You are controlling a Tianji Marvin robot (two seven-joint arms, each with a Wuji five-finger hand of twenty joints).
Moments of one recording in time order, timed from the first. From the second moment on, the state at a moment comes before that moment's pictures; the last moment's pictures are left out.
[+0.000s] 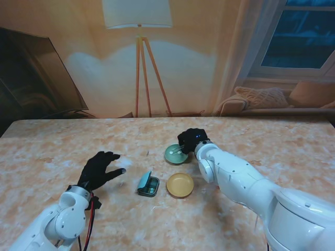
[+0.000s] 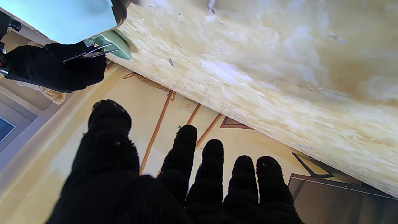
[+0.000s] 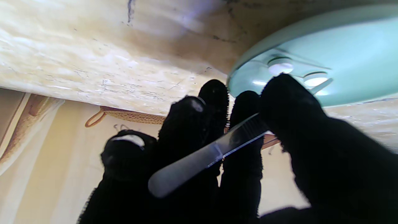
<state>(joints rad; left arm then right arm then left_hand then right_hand) 1.67 -1.12 -1.33 -1.53 0.67 -0.03 0.15 -0.72 -1.43 0.28 -0.51 -0.59 0.11 -0.37 0.77 -0.11 0.00 -0.07 0.50 0.20 0.15 0.29 0.33 0.17 0.27 0.23 0.12 0.14 0.20 0.25 -0.01 0.05 0.44 0.24 0.43 -0.79 1.16 -0.30 0.80 -0.38 1.07 0.09 1.19 -0.20 0.80 0.28 1.19 -0.27 1.18 0.60 0.97 -0.20 1.46 0.69</state>
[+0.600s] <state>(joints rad) 1.66 -1.12 -1.32 -1.53 0.66 -0.02 0.14 -0.69 -1.49 0.25 -0.40 -0.55 0.06 -0.39 0.77 -0.11 0.00 -0.07 0.50 0.20 0.15 0.29 0.33 0.17 0.27 0.23 0.12 0.14 0.20 0.25 -0.01 0.05 0.44 0.24 0.43 -0.79 1.16 -0.30 0.79 -0.39 1.07 0.10 1.19 -0.19 0.80 0.28 1.19 -0.27 1.18 0.60 0.97 -0.20 1.46 0.69</state>
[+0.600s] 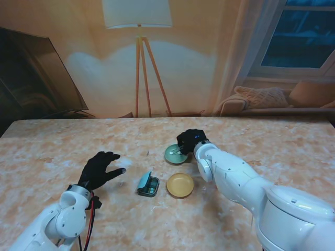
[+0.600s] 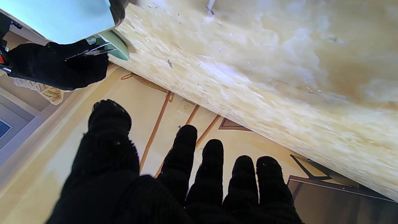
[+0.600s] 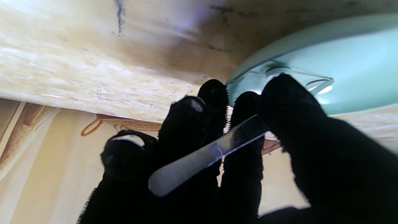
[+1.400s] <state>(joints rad) 1.66 -1.12 -1.32 -1.52 0.66 -0.02 0.15 -0.70 -1.48 0.26 -0.41 -0.54 0.05 -0.39 0.77 -0.11 0.00 -0.07 0.50 0.20 0.15 0.29 0.33 0.17 0.27 0.23 0.12 0.14 0.20 0.25 -0.01 0.05 0.44 0.24 0.43 -0.79 1.15 -0.30 0.84 -0.38 1.07 0.09 1.21 -0.18 0.87 0.29 1.22 -0.26 1.19 0.60 0.99 -0.19 1.49 0.69</state>
